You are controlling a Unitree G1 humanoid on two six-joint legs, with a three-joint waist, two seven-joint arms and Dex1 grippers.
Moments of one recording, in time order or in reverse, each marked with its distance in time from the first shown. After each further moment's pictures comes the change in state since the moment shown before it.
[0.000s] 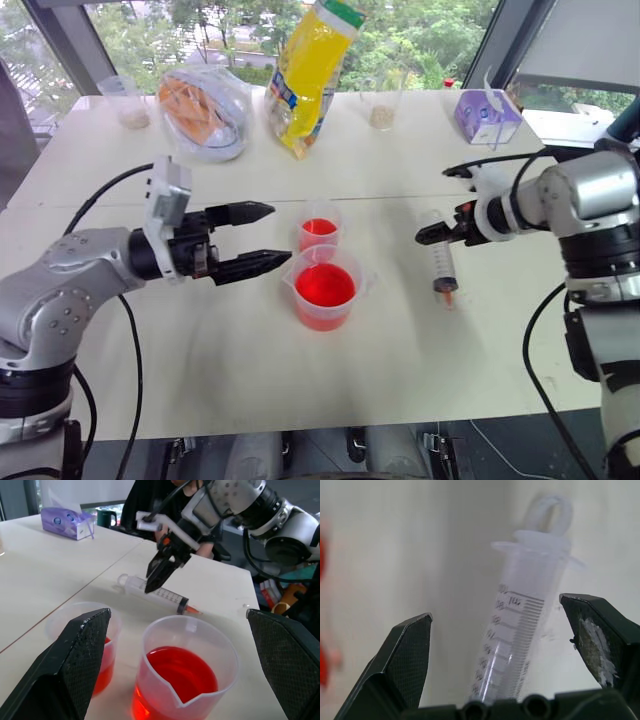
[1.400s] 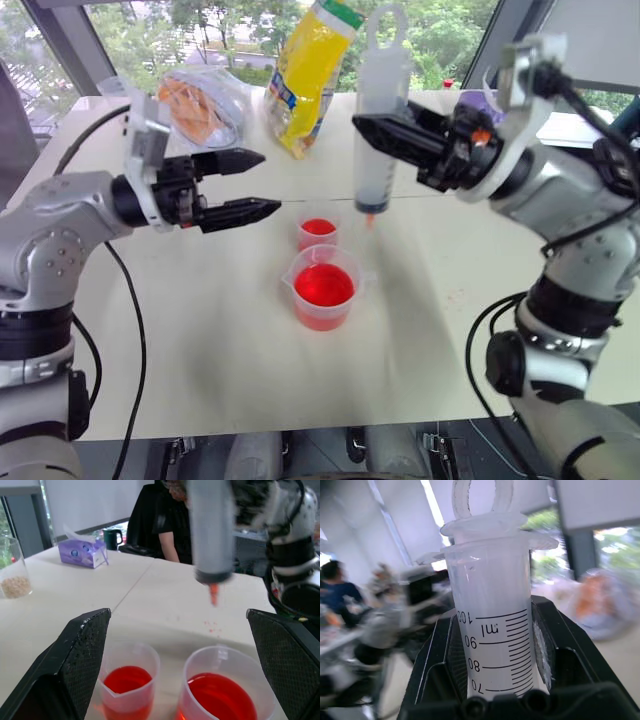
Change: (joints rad) left arm -0.299 0.031 -0.061 0.256 0.108 -0.044 -0.154; right arm 0.218 0.412 -0.538 -0.685 0.443 -0.493 0.173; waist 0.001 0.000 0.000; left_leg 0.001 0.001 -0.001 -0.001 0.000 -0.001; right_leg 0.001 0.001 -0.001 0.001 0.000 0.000
